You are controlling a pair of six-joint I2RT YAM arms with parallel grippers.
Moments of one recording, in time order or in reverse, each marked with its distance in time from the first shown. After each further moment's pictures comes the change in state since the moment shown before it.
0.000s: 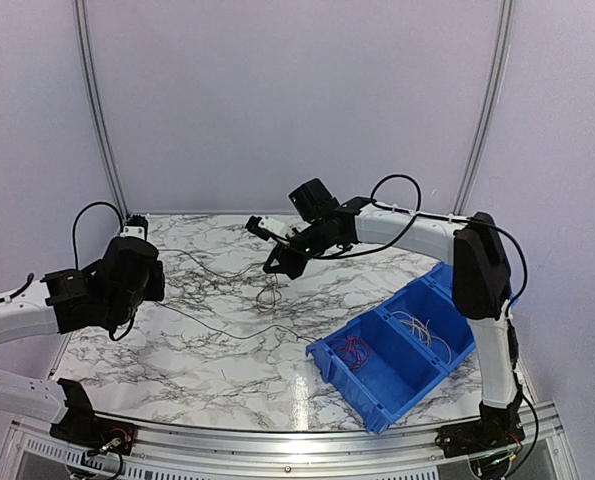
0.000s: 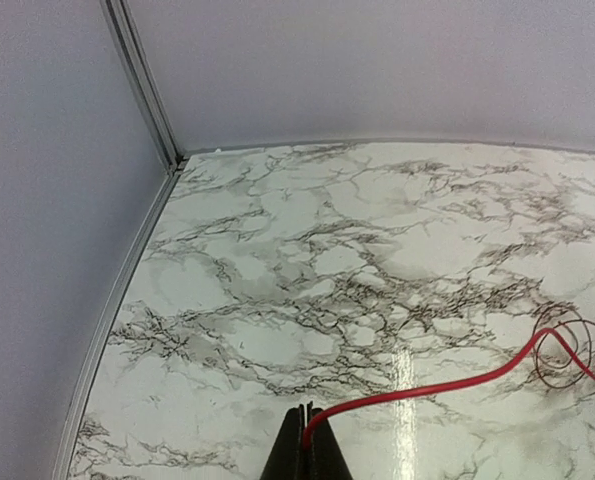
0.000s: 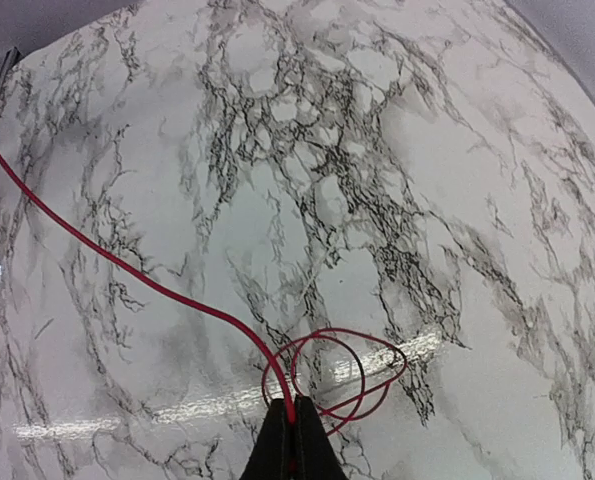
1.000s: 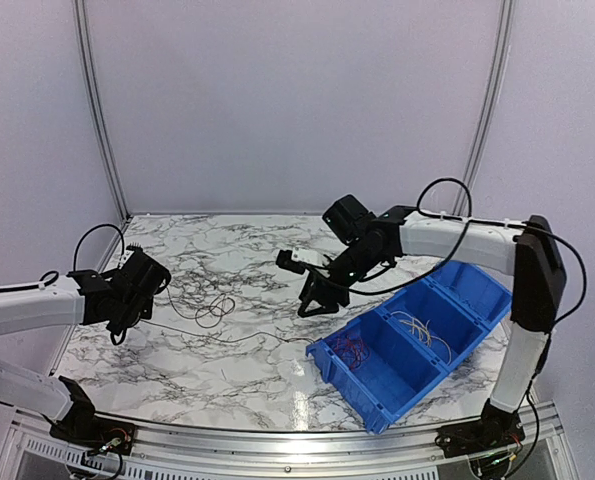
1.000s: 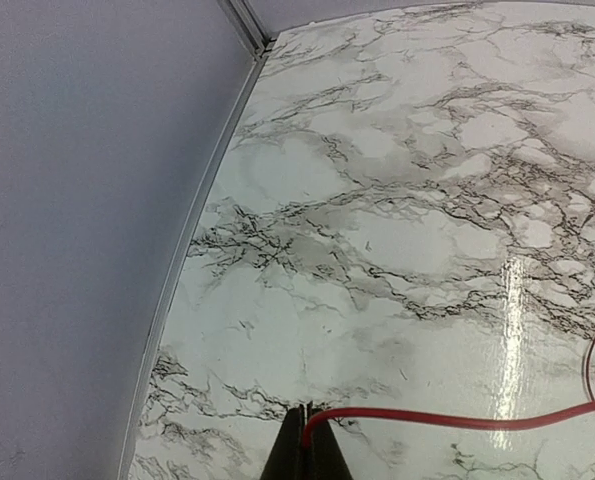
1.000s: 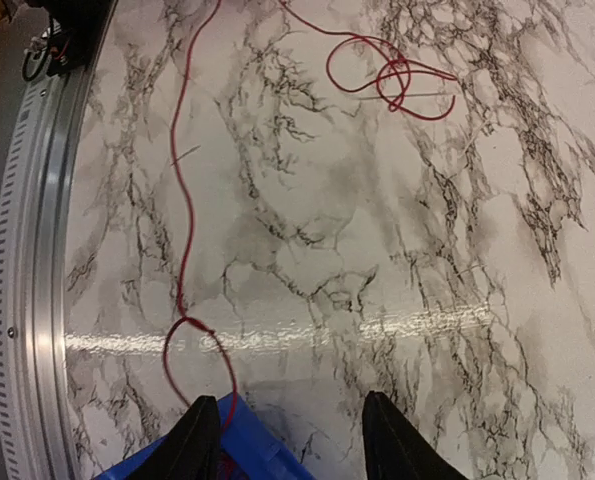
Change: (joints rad) left arm 0.180 0.208 -0.069 -0.142 -0.013 -0.034; right arm 0.000 -0.269 -0.364 -0.143 -0.087 -0.194
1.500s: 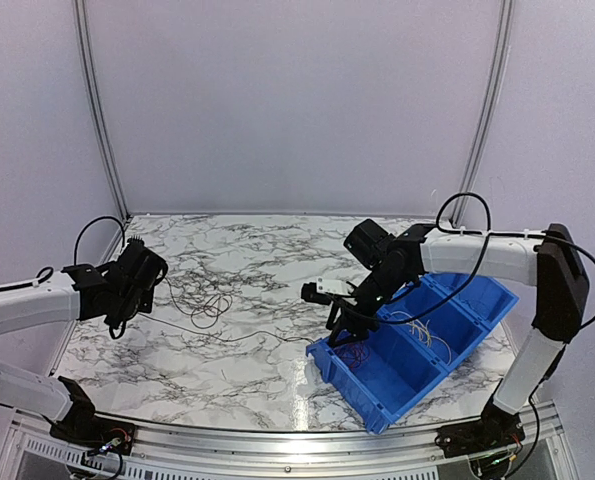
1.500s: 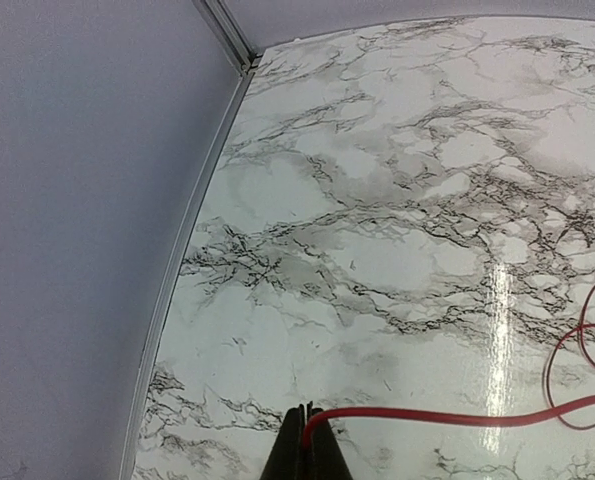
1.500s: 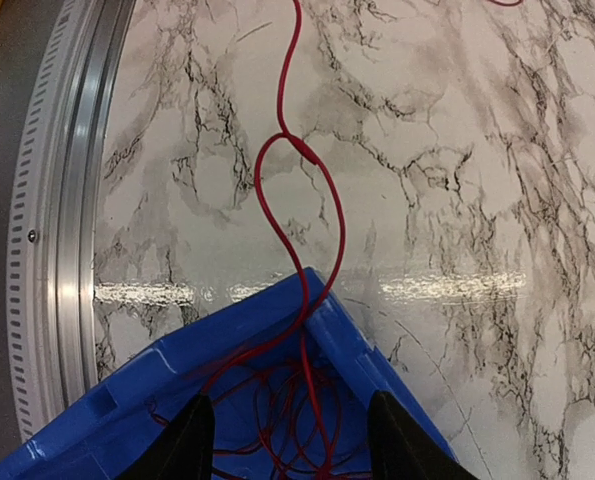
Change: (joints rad) left arm 0.023 -0.027 0.038 0.000 0.032 0.058; right arm -0.020 -0.183 -0.270 -0.084 -0.027 -0.130
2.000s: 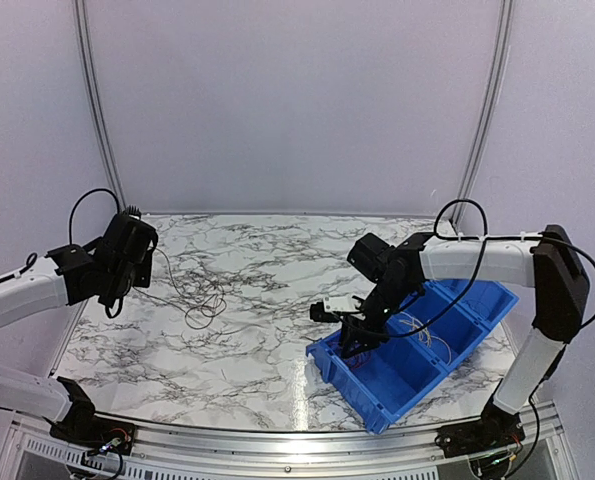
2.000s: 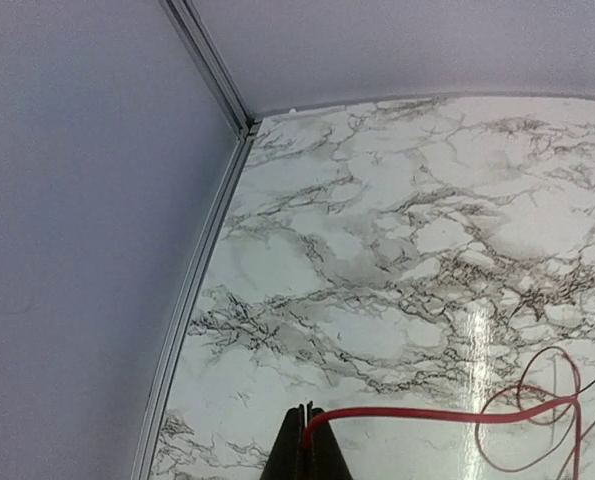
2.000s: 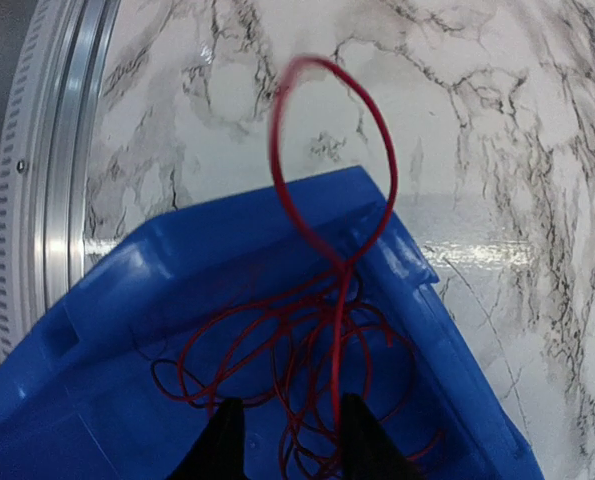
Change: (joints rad) left arm 0.011 -0.044 0.126 -0.007 0.014 0.083; right arm -0.002 -0.002 -0.068 -0.057 0.053 -0.096
